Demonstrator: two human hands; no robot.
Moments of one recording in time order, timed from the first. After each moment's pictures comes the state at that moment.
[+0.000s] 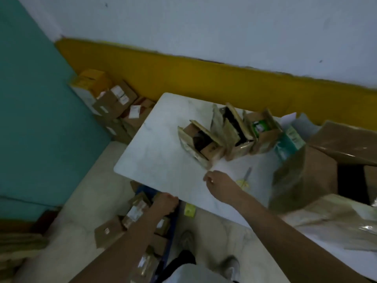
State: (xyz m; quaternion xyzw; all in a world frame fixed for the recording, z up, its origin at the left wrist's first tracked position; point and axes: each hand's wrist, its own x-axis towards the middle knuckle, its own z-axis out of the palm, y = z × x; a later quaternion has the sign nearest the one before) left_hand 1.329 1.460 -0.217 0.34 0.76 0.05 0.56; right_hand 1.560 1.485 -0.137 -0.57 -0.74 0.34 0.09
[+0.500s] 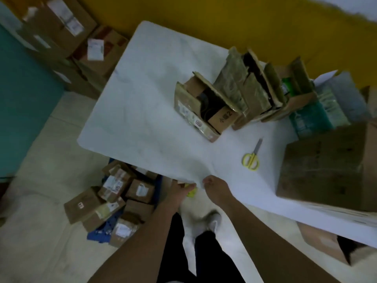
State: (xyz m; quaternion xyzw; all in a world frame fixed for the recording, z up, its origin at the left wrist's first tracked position) left_hand 1.347 1.466 -0.360 0.24 0.67 0.13 0.69; right_hand 1.497 1.476 -0.280 -0.73 -0.47 0.49 -0.04
